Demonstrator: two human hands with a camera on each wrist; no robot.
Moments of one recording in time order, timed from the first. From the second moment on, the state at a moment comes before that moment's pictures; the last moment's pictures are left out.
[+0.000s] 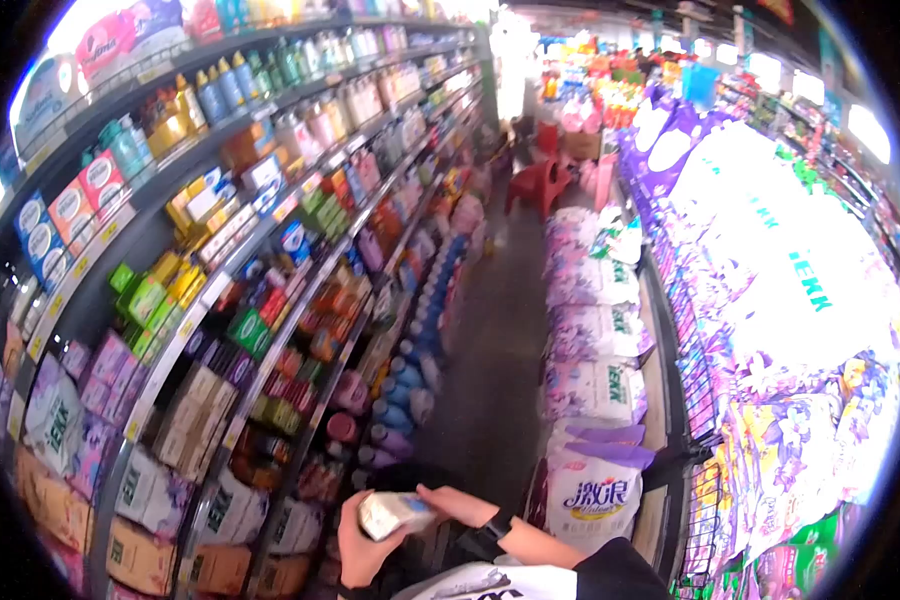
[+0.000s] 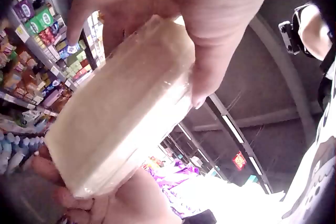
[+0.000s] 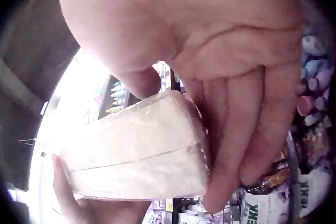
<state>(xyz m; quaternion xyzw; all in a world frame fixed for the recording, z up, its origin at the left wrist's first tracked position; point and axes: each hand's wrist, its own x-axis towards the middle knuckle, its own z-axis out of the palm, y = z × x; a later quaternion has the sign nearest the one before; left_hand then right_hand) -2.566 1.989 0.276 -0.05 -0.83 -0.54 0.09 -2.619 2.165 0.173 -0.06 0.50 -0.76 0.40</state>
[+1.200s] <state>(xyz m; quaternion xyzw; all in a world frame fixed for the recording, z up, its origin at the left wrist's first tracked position) -2.321 1.856 0.271 0.06 -0.85 -0.50 0.16 -2.434 1.996 0.143 -0.04 0.47 -0.66 0.58</state>
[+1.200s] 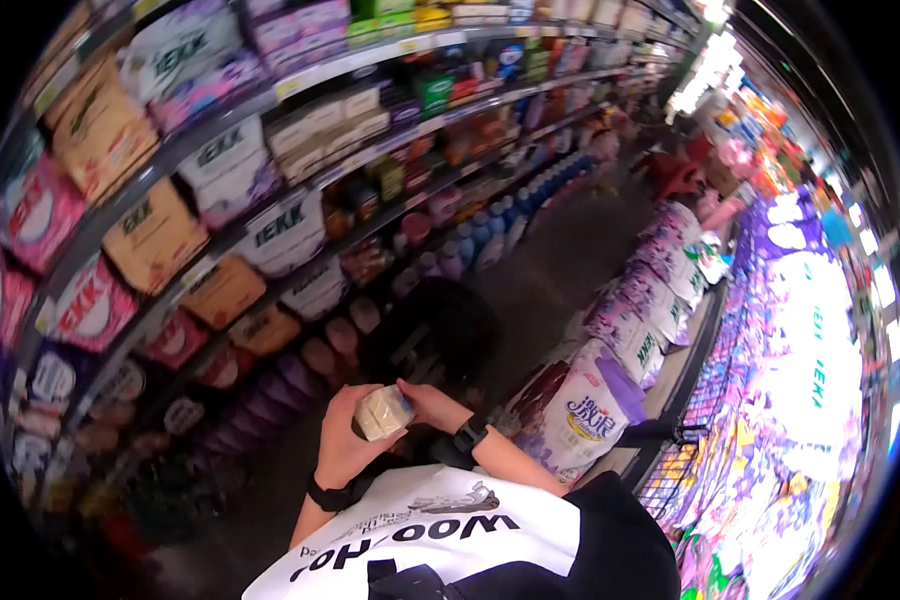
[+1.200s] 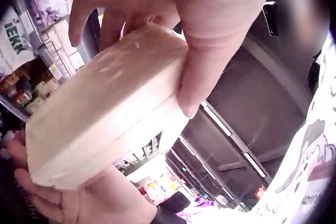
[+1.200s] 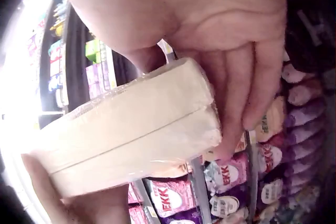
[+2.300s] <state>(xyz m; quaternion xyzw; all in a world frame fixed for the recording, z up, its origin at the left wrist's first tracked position) -2.205 1.840 0.253 0.31 -0.82 -0.38 0.30 -2.365 1.900 0.157 -0.19 0.42 -0.54 0.70</state>
